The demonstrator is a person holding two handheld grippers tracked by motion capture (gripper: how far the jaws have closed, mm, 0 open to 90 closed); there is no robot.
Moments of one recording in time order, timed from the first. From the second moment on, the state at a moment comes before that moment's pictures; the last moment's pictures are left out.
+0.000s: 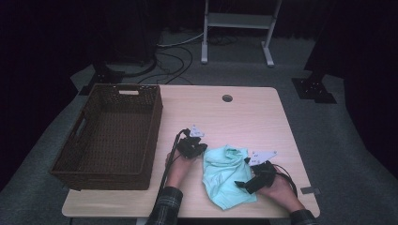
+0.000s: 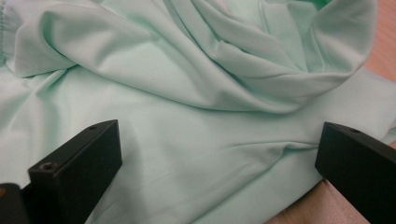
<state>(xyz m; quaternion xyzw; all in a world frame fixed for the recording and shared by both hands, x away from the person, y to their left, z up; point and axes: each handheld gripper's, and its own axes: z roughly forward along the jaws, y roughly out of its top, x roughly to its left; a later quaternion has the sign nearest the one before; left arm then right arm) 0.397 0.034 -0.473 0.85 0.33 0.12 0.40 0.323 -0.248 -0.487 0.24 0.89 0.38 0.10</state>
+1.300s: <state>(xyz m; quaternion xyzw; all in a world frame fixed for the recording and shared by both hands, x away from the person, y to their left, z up) 0.431 0.045 -0.484 0.83 0.40 0.17 0.35 0.337 -0.246 -0.481 0.27 0.87 0.40 0.12</state>
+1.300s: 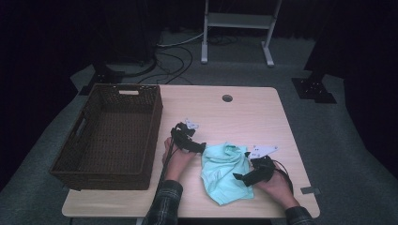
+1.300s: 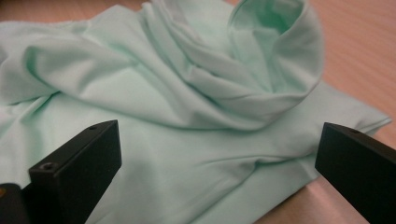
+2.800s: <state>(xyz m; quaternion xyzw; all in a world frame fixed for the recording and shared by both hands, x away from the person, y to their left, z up) 0.430 0.044 -0.484 0.83 0.41 0.18 0.35 0.375 -0.202 -0.462 0.37 0.82 0.39 0.19</state>
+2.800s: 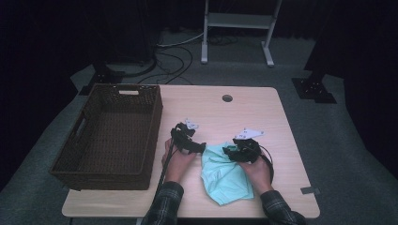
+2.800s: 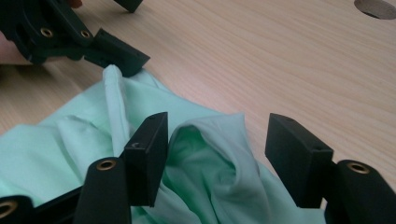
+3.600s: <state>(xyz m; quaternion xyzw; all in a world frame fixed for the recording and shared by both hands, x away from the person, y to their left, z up) 0.430 0.044 -0.484 0.82 0.41 0.18 0.35 0.362 -0.254 -0.456 0.40 0.81 0.40 0.16</state>
